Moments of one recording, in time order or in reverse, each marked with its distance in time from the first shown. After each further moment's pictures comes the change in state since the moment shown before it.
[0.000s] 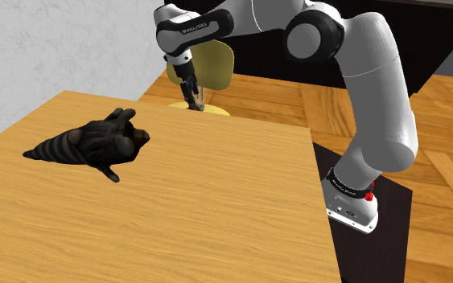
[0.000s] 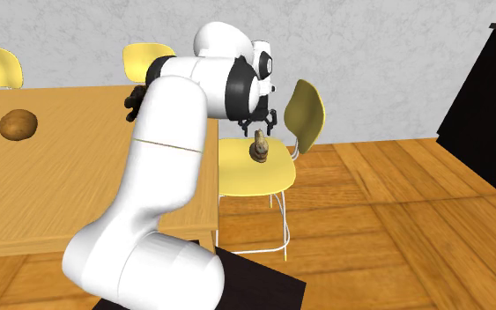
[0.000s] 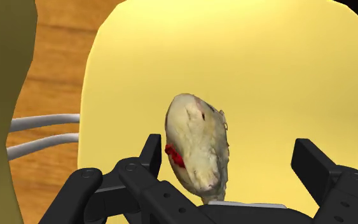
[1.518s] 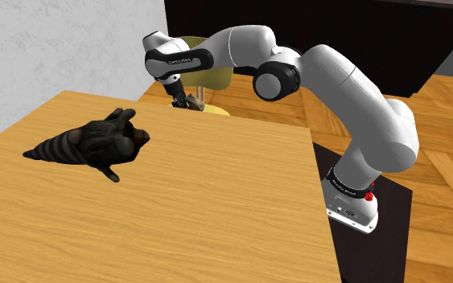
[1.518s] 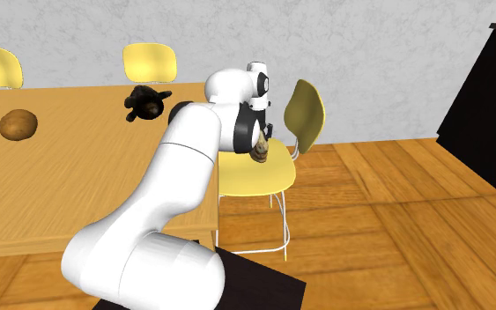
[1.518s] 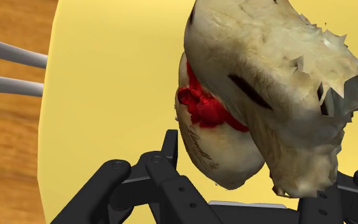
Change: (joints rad) arm 0.030 0.396 0.004 0.473 -0.021 -0.105 -0.050
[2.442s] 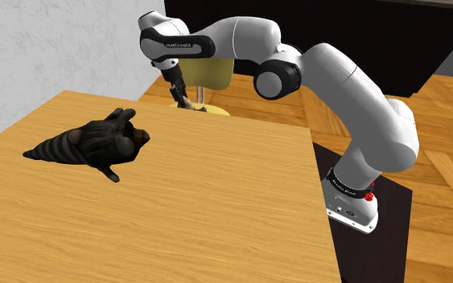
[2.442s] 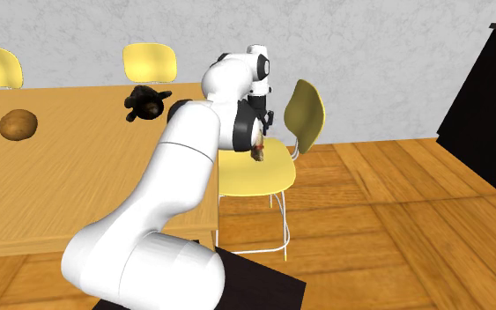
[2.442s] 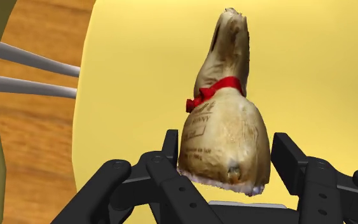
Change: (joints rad) arm 0.004 -0.016 -0.002 0.130 0.001 -0.146 -0.013
